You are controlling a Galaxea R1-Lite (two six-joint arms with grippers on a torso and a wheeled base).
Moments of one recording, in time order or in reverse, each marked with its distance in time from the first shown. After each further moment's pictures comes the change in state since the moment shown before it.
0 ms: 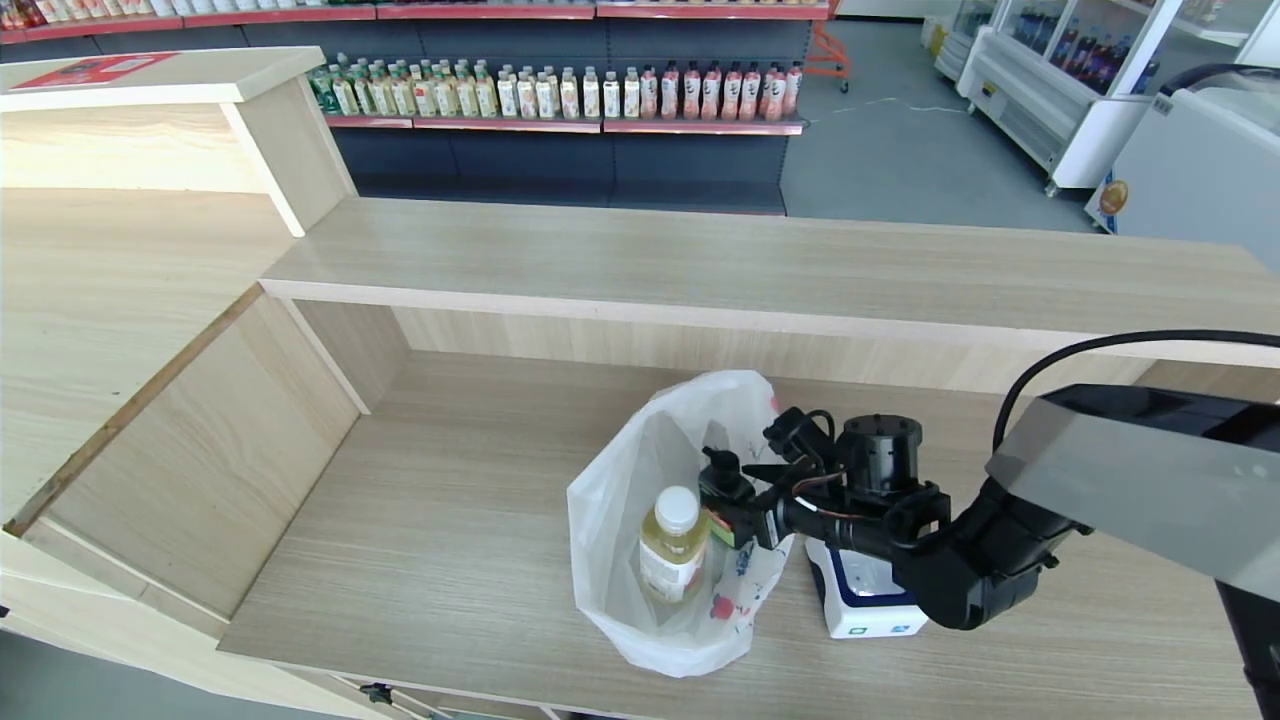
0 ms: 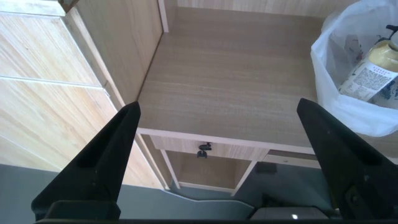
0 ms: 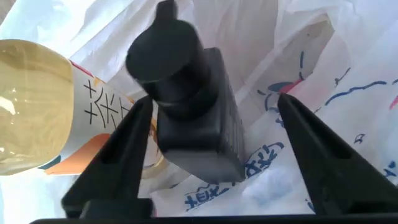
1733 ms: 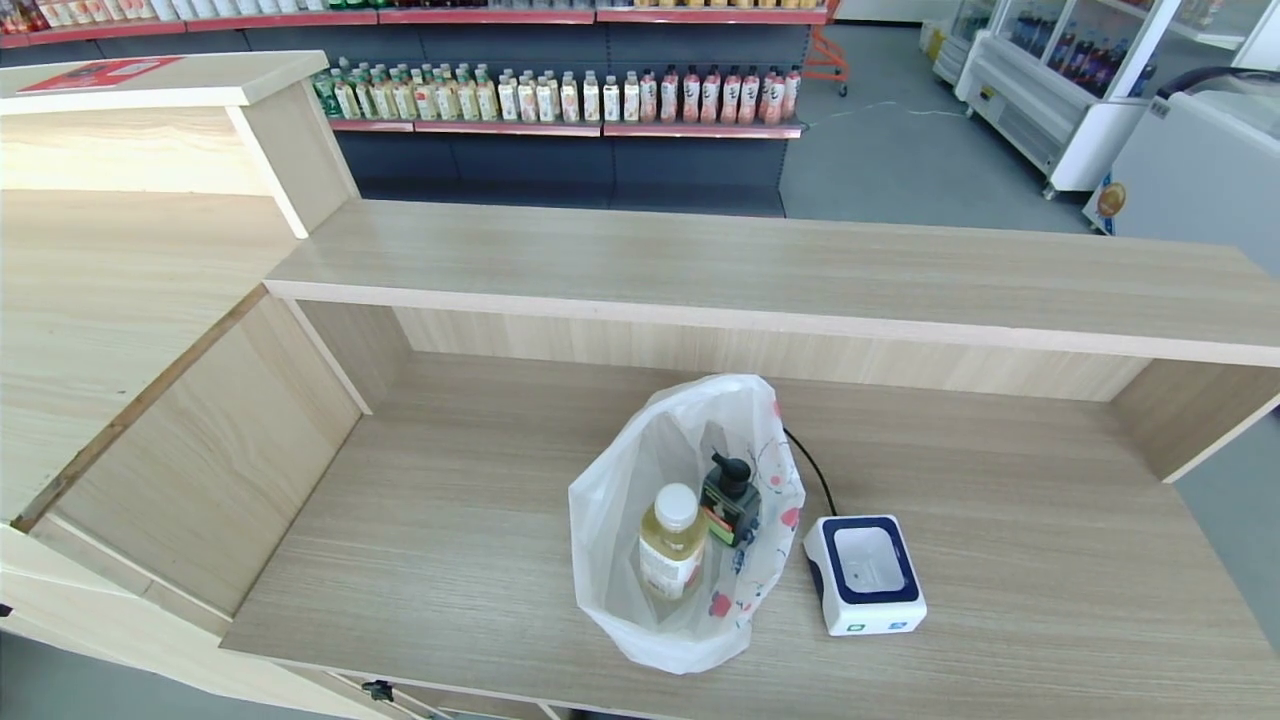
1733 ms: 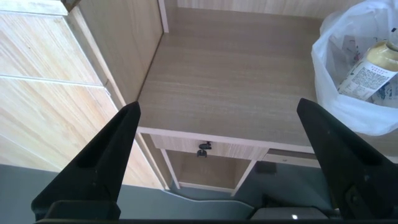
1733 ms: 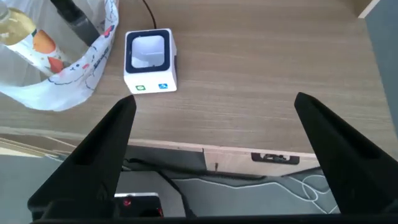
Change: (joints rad) left arm 0.000 0.000 0.000 0.000 0.000 0.000; right arm -0.393 -2.115 0.862 1.079 -0.372 0.160
